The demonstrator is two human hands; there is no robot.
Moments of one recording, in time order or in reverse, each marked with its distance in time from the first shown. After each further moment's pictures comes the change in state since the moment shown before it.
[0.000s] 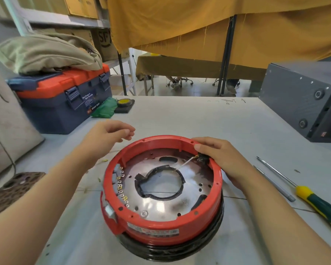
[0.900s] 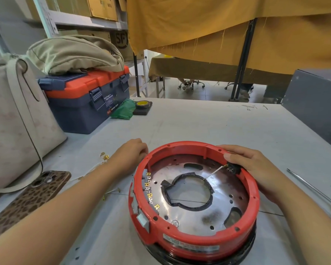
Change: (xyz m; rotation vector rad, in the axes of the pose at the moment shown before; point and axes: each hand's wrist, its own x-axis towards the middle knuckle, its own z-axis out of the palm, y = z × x) left_hand 0.027 -0.072 0.001 0.743 -0.188 0.133; right_hand 0.003 0.000 0.001 0.019 -0.043 0.010
